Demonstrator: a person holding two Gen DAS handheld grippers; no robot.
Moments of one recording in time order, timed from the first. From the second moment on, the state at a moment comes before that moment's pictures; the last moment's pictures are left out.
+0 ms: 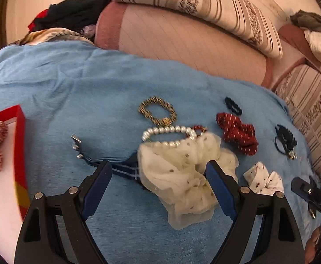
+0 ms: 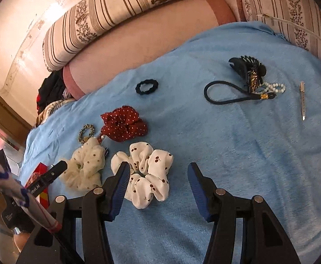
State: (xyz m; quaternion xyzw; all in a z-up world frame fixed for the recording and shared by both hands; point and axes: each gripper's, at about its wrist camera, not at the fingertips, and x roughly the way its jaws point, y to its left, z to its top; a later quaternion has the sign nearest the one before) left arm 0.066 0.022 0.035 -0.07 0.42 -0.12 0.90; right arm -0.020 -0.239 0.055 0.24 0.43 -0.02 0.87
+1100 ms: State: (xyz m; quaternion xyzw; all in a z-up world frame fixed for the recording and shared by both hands) left arm 0.051 -0.011 0.027 0.02 0.39 -0.14 0.91; right arm -0.004 -0.208 0.042 0.15 0.42 -0.04 0.89
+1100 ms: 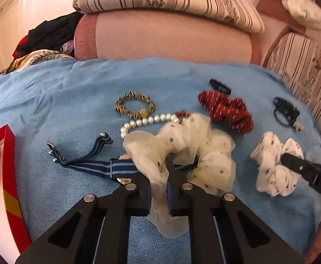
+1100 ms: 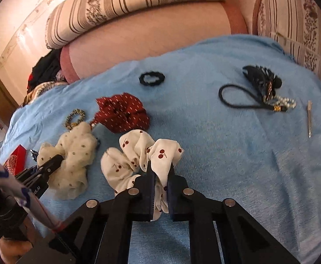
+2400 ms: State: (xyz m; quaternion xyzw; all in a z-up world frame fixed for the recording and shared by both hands) left arm 0.006 0.005 0.085 0.08 0.28 -0.07 0.95; right arm -0.037 -0.165 0.091 0.10 0.32 0.02 0.94
